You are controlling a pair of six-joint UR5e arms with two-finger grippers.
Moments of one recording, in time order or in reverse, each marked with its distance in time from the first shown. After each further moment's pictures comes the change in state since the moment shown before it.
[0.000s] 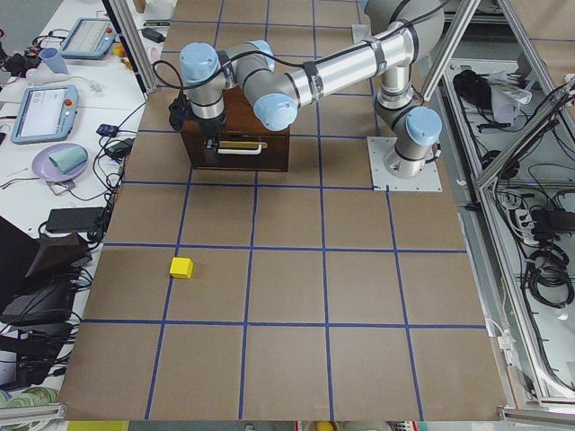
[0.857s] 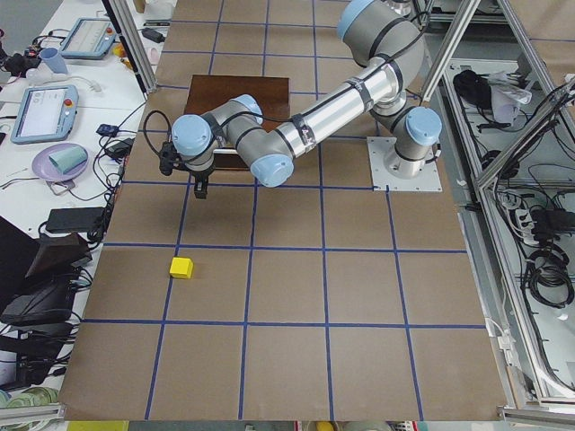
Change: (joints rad) left arm 0.117 -0.133 0.042 0.000 -0.248 0.105; right arm 0.000 0.000 0.000 0.000 0.001 0.000
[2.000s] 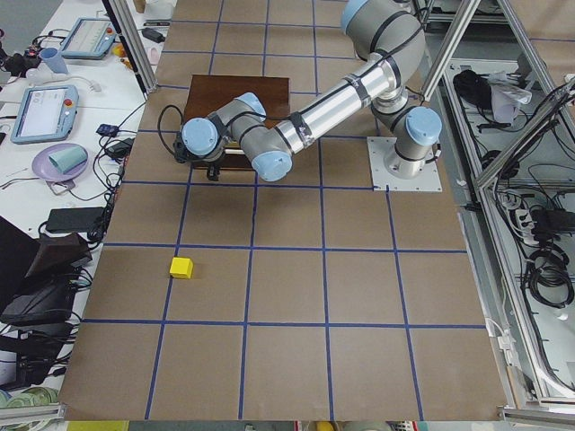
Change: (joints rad) left arm -0.065 0.047 -0.148 -0.054 -0.117 0.014; right arm 0.000 0.000 0.000 0.000 0.000 0.000
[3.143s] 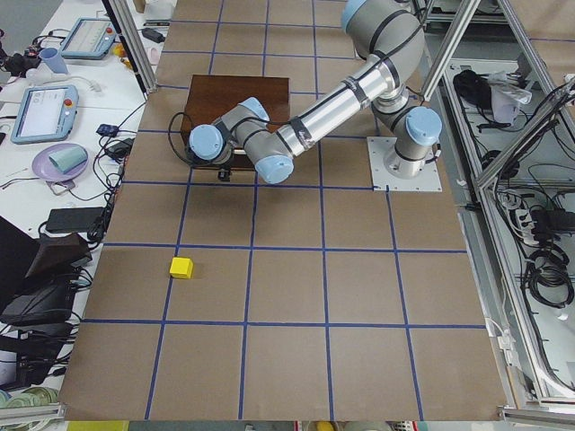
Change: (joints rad) left arm -0.006 -0.014 -0.064 0.000 0.040 -0.003; right arm 0.000 0.000 0.000 0.000 -0.001 0.000
